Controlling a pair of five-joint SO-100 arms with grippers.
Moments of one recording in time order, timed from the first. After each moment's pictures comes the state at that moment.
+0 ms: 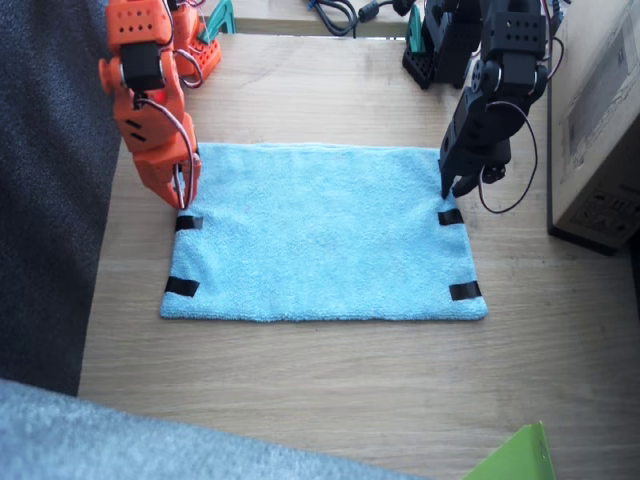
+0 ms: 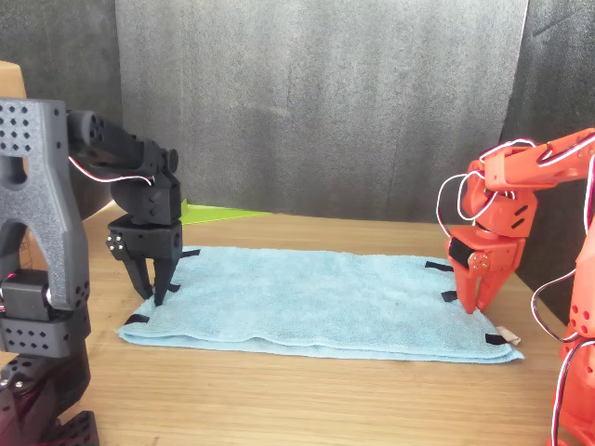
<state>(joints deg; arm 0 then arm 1) 79.1 72.9 97.9 81.4 92.1 99.1 72.5 96.9 77.0 79.9</state>
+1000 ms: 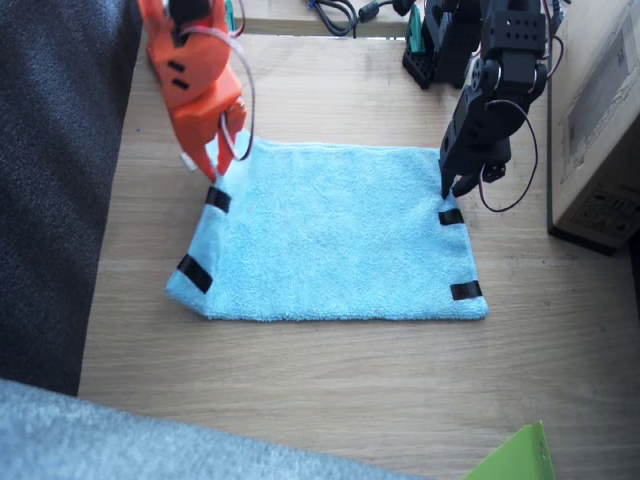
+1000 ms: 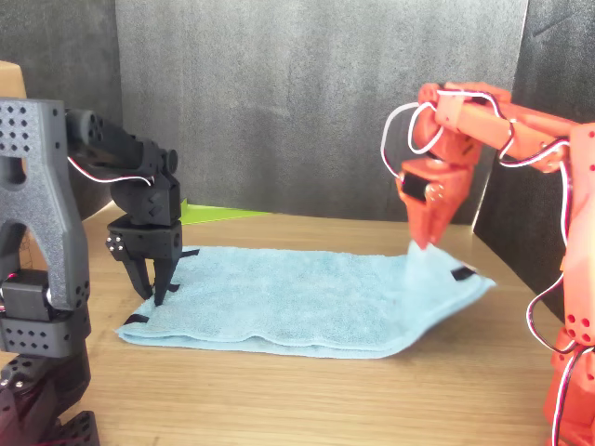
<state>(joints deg) 79.1 73.6 99.0 80.7 91.5 114.3 62.7 50.3 109.2 80.2</state>
